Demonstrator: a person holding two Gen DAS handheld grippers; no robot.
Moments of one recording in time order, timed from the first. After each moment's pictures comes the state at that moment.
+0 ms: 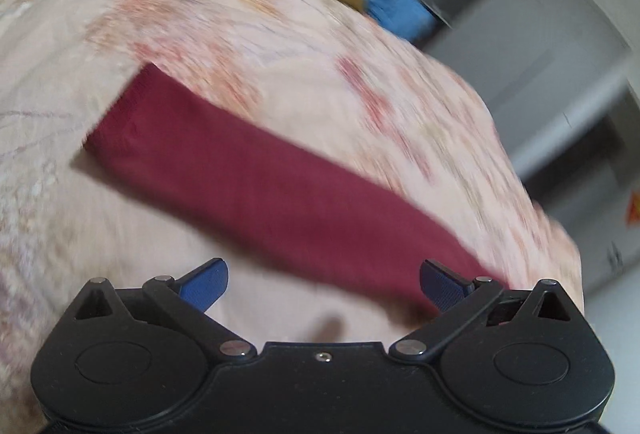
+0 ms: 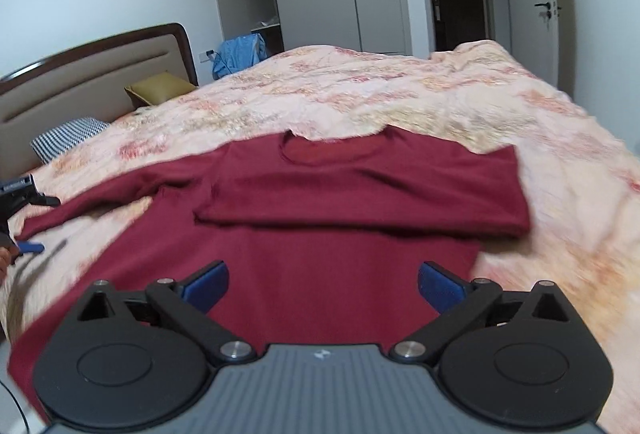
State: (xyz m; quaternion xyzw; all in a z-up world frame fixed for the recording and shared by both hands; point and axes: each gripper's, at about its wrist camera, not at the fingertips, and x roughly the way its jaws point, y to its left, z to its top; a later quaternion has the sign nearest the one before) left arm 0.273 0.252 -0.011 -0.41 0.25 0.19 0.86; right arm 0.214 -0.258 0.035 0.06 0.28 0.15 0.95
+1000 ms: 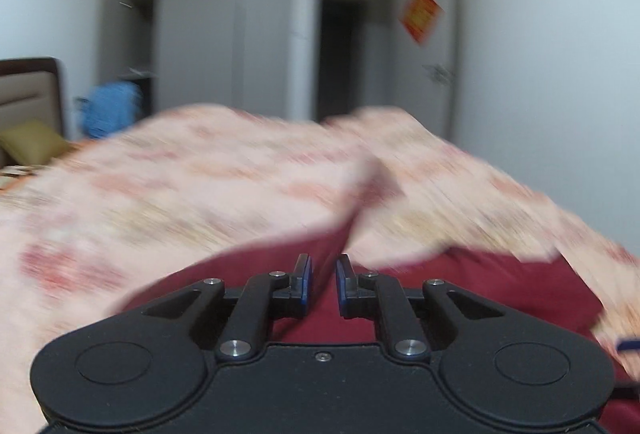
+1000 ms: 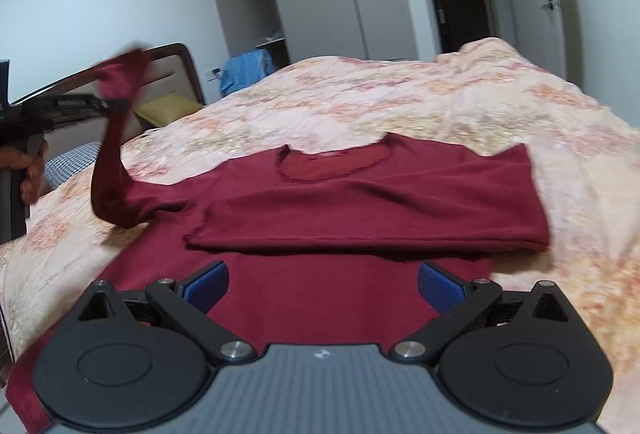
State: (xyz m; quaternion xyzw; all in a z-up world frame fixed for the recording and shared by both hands) left arm 0.368 0.003 0.082 0.02 0.20 -0.15 0.97; right arm 0.221 -0.301 0.018 0.08 0.27 0.14 0.95
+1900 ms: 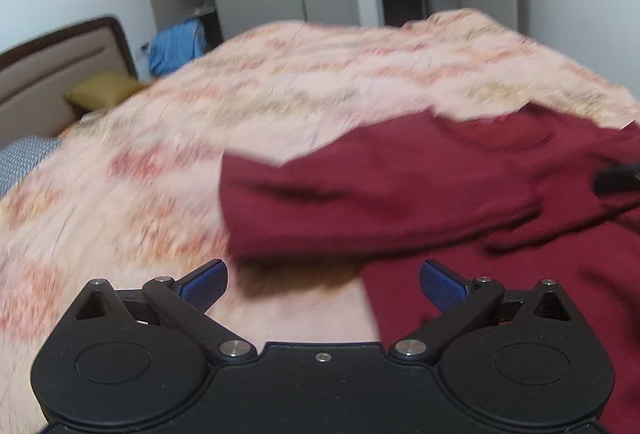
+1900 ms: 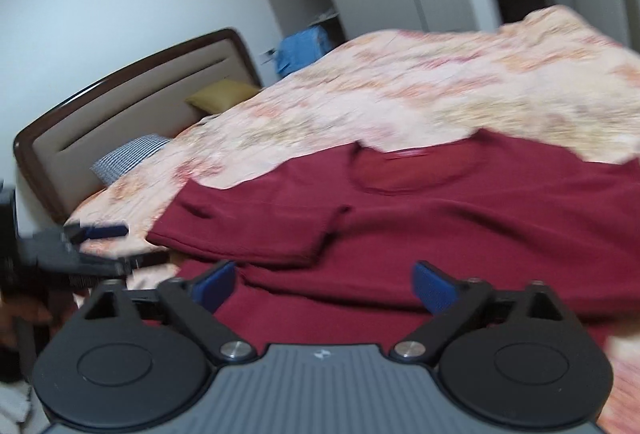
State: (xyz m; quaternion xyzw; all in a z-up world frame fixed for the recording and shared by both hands) left arm 0.317 0.058 0.019 0.08 0.32 0.00 0.94; right arm 0.322 -0.224 0.032 0.11 0.31 0.27 0.90
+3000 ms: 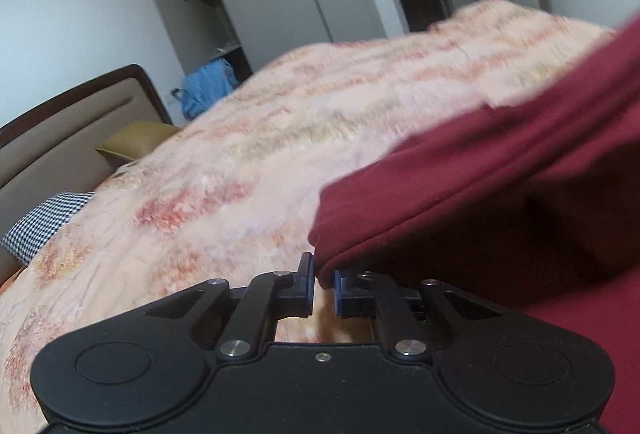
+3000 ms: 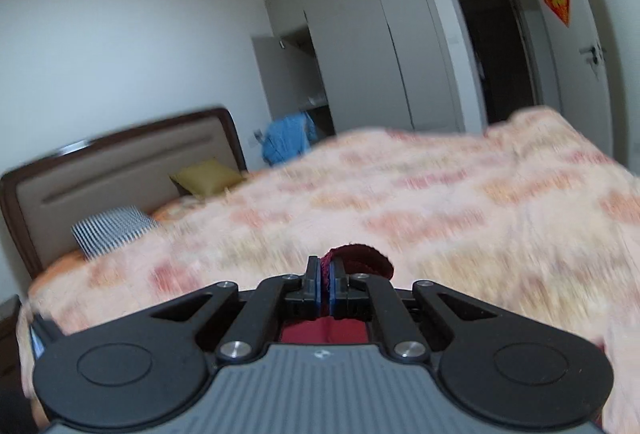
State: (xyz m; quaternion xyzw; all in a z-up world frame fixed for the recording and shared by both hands) left arm 0.372 0.045 -0.008 0.18 0.27 0.05 0.95; right arm 0.329 -0.263 0.092 0.09 0.20 0.21 0.95
